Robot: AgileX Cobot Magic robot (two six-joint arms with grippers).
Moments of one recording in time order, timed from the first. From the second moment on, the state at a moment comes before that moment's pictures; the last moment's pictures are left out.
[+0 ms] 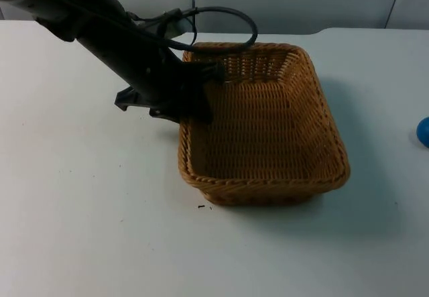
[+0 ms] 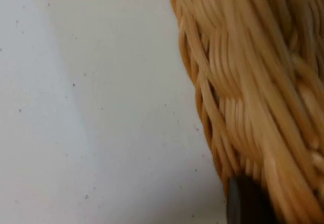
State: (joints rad) right arm -0.04 0.42 -0.75 0.13 0.99 -0.13; left arm -0.34 2.33 -1.56 -0.88 0.65 0.53
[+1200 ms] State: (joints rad) right arm -0.04 0.46 -0.75 0.13 0.97 -0.09; left arm -0.34 2.10 -1.56 -0.75 0.66 0.14
